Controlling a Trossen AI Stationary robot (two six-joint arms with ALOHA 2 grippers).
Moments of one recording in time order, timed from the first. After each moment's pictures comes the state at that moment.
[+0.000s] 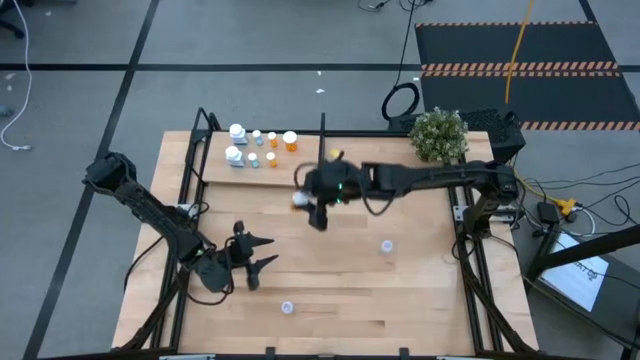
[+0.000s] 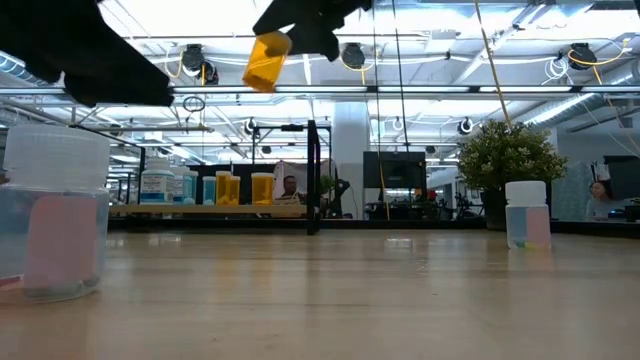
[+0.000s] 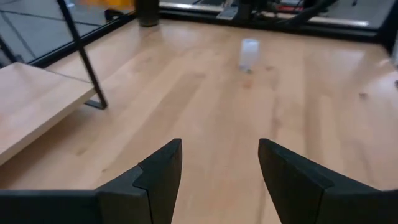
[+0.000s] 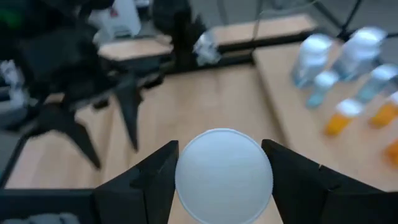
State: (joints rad) left arm -0.72 1.28 0.52 0.10 -0.92 -0.59; right arm -0.02 1.76 1.52 -0.30 0.02 0.15
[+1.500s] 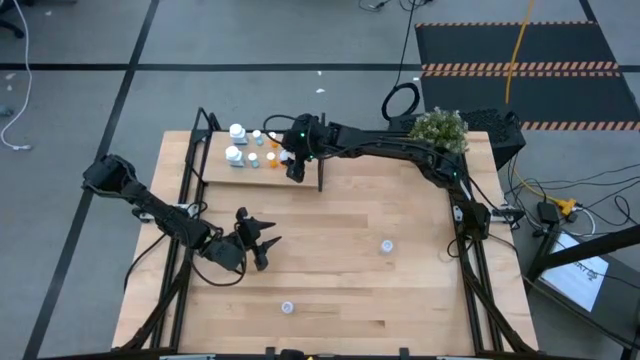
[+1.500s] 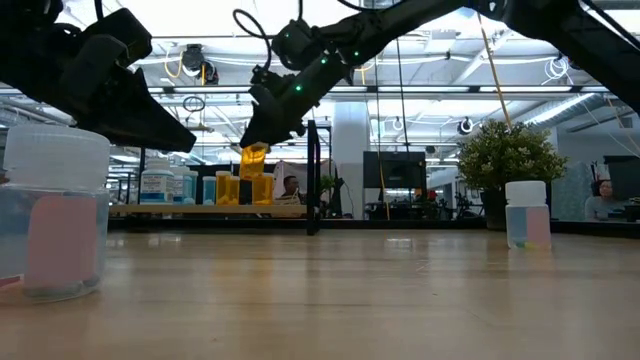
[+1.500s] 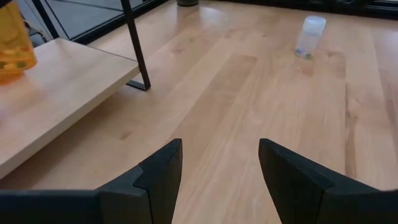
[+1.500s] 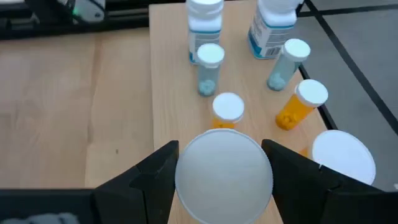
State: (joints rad) left arm -0.53 1.28 0.39 0.23 -0.84 -0.53; right arm -0.34 2.21 1.92 -0.39 -0.11 -0.11
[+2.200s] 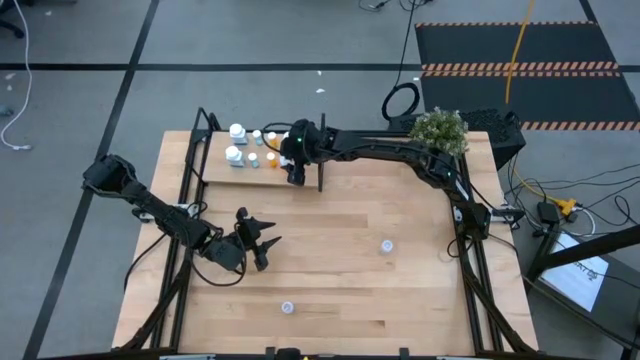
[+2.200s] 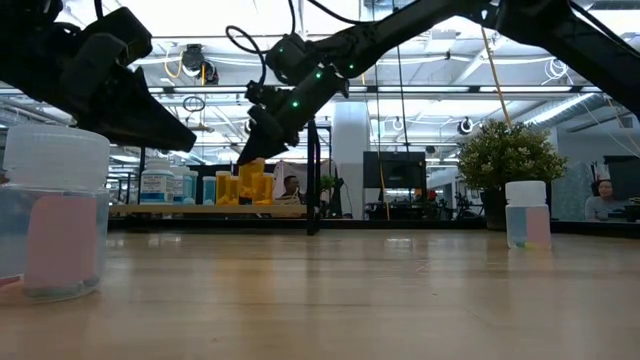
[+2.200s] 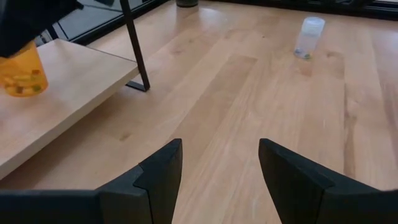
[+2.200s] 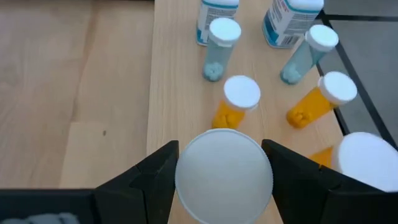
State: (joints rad) left arm -0.53 1.28 0.39 0.24 -0.84 -0.53; right arm -0.34 2.26 1.92 -0.37 -0.10 -0.23
